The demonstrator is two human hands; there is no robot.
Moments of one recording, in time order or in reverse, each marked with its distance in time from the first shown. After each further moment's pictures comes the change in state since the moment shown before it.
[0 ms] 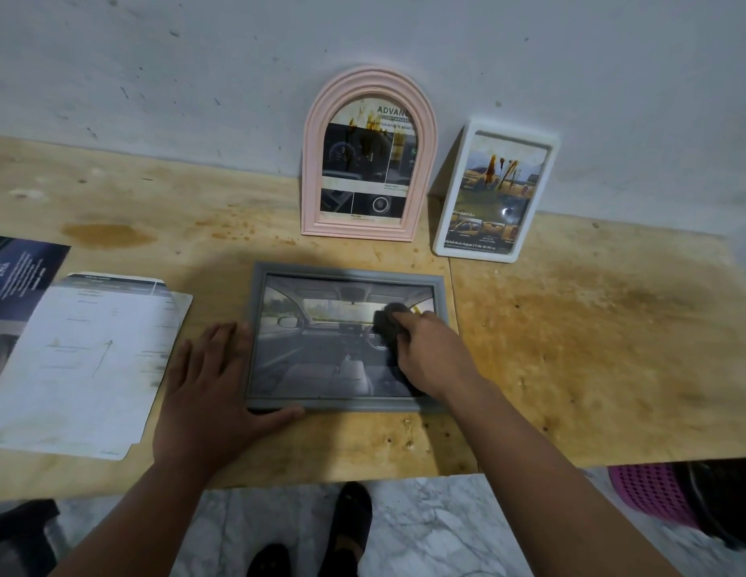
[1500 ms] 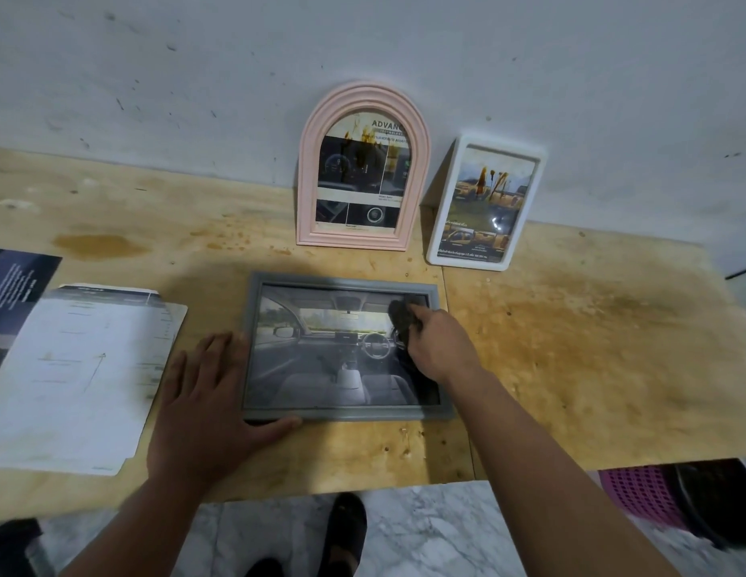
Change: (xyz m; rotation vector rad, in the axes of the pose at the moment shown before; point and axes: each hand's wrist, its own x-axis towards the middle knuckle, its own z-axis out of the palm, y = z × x) left_hand -0.001 -0.001 -0.002 -0.021 0.005 0.002; right_hand 0.017 0.010 -0.013 0.113 0.046 0.148
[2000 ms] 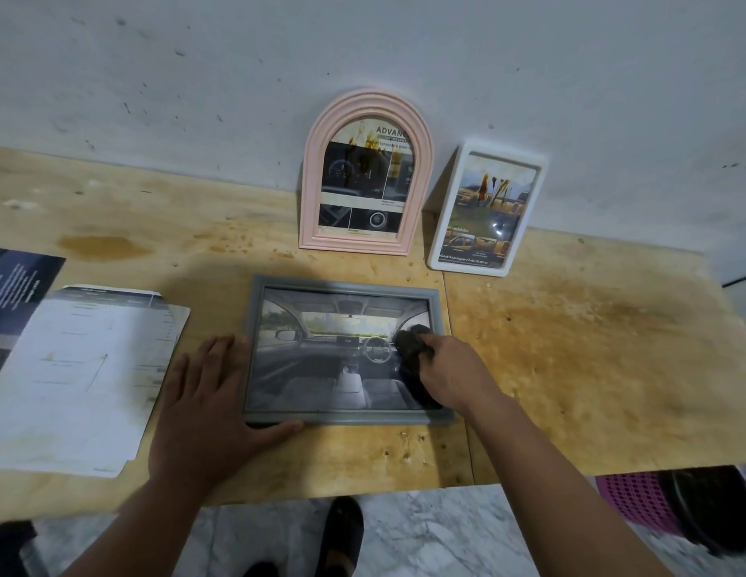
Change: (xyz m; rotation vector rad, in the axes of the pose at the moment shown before) left_hand 0.000 -0.001 -0.001 -0.003 -0.007 0.006; right_hand -0.029 0.004 -0.012 -0.054 -0.128 0.033
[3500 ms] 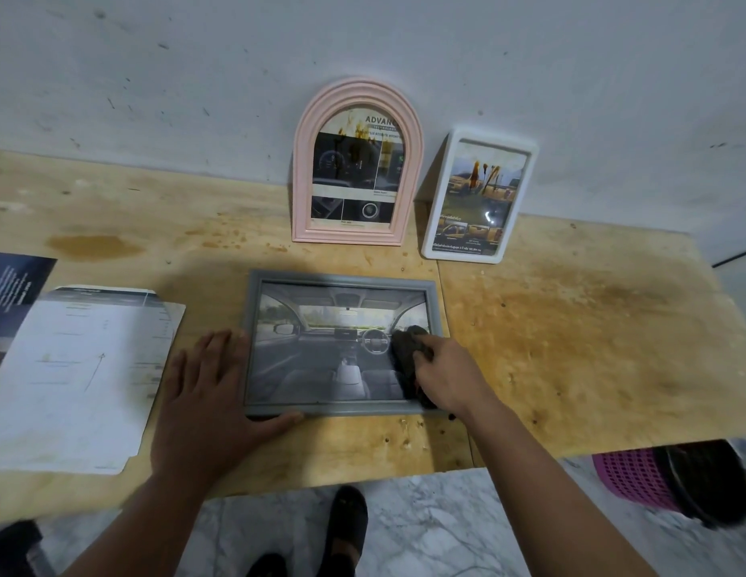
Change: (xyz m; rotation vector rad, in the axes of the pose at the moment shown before) left_hand -0.001 0.003 -0.004 0.036 0.007 -0.003; right_hand -0.021 0.000 0.012 0.255 0.021 0.064
